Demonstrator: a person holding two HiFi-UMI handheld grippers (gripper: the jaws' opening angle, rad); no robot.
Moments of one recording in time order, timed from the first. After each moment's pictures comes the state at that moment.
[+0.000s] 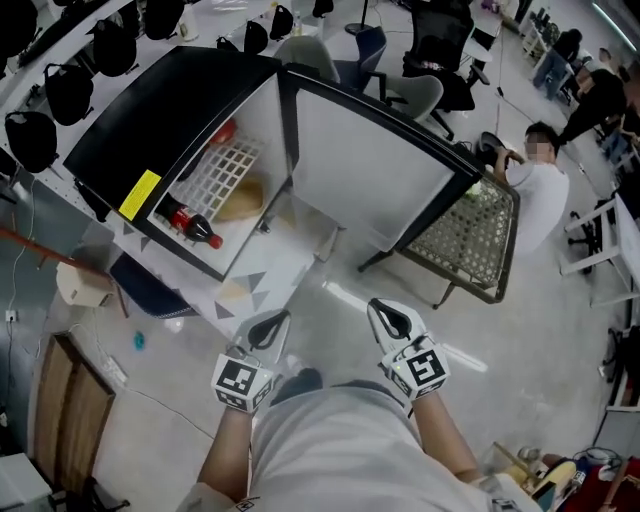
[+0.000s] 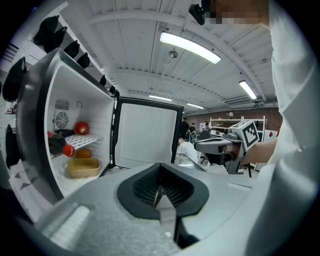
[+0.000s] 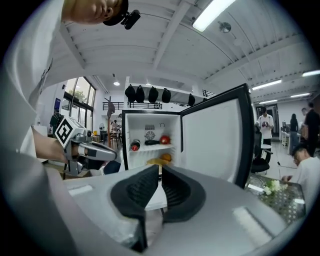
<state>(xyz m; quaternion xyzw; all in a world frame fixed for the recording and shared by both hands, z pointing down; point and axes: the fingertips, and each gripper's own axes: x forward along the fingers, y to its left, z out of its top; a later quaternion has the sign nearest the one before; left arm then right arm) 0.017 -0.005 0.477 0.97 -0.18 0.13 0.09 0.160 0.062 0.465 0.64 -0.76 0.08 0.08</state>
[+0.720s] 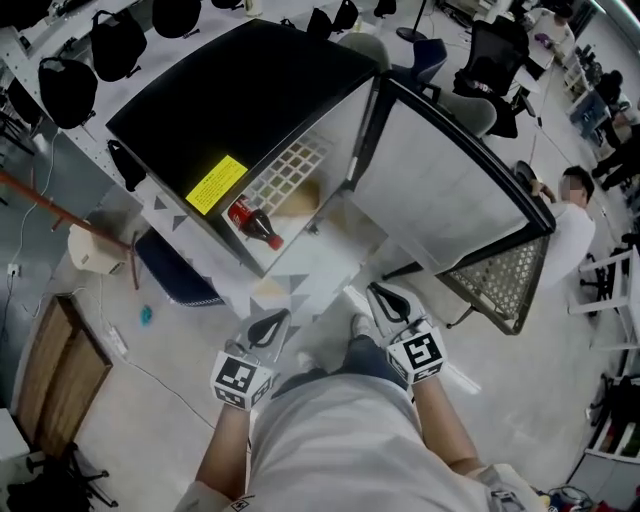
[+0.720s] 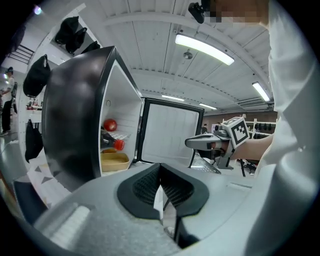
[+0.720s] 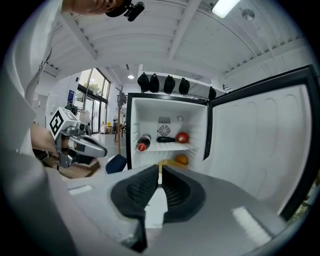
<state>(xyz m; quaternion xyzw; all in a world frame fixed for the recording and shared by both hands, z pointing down) -0.076 -0.081 0.491 0.96 -0.24 0.13 0.11 0.083 -0.066 0.478 0.57 -0.81 0.06 0.14</state>
